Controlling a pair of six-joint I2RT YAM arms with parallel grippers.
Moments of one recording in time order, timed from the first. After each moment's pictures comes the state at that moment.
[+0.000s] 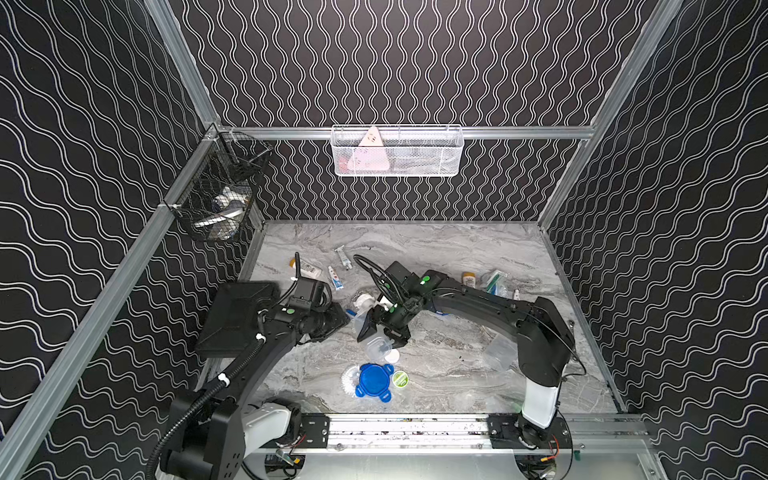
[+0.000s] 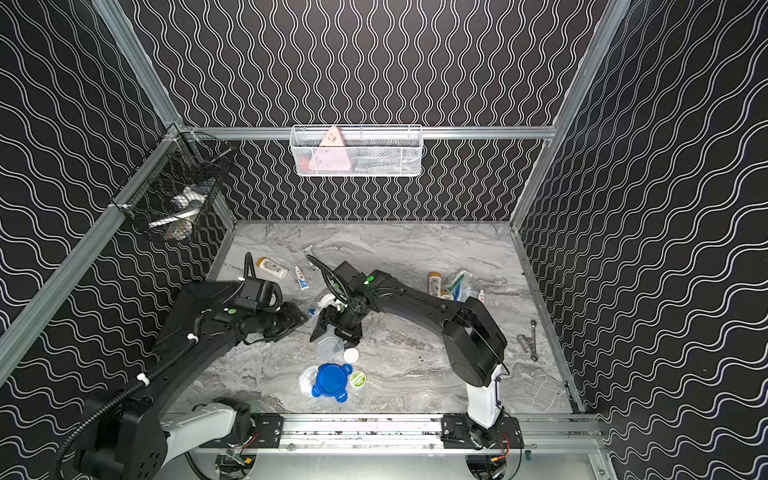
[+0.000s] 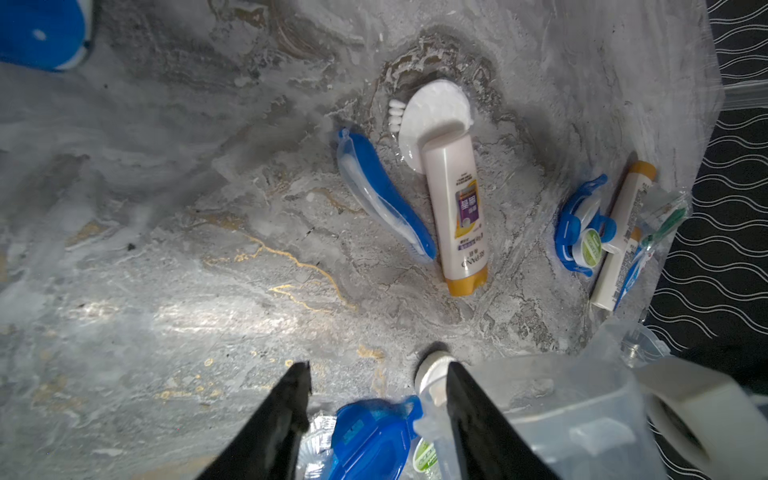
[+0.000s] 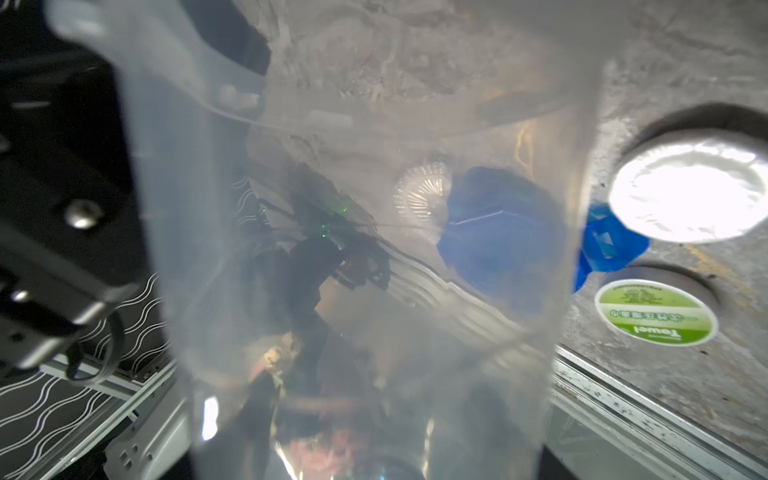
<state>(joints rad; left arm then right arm) -0.18 1.15 0.74 -0.62 0.28 -0.78 0.89 1.88 1.52 -0.81 -0.71 0.99</state>
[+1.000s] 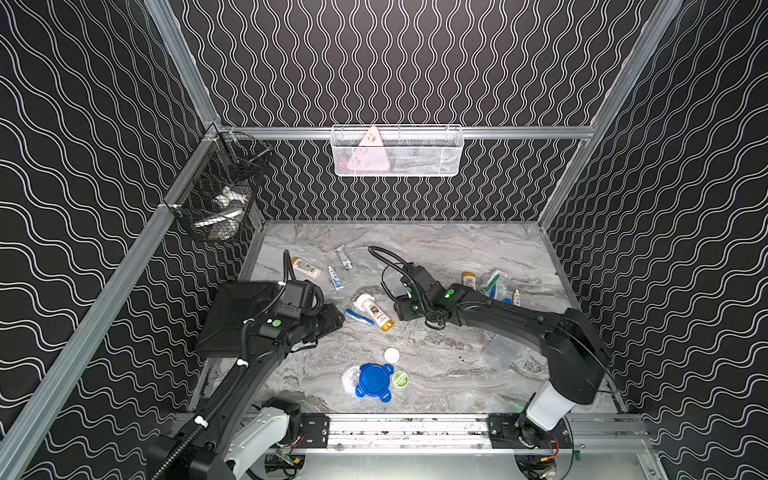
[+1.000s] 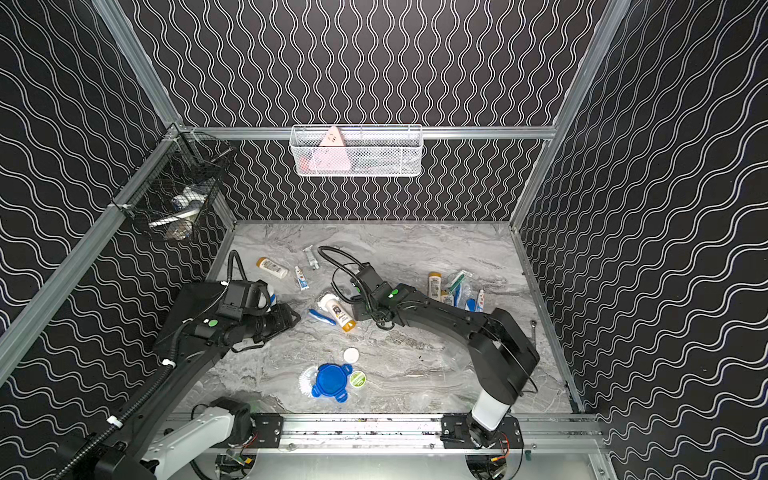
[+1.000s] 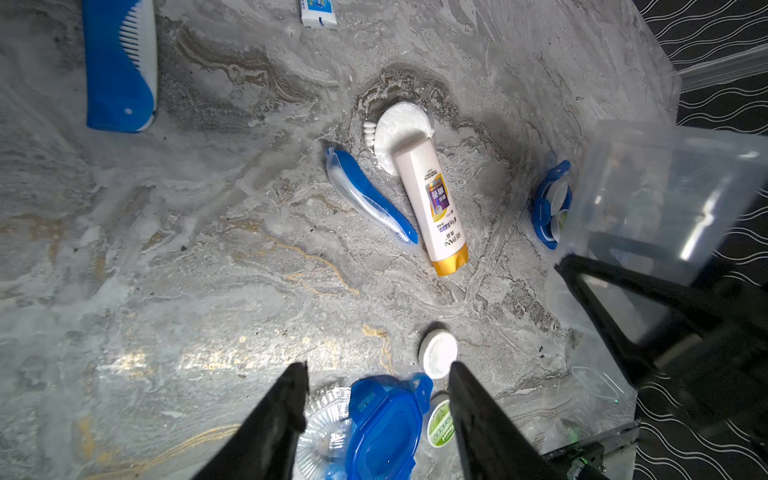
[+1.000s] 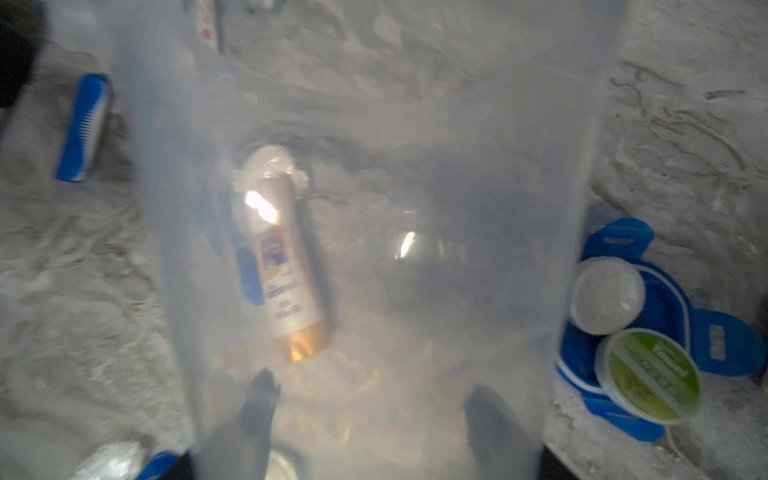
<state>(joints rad) -0.18 0.97 0.75 -0.74 0.23 -0.68 0.82 1.72 1.19 -0.45 0.19 0.42</state>
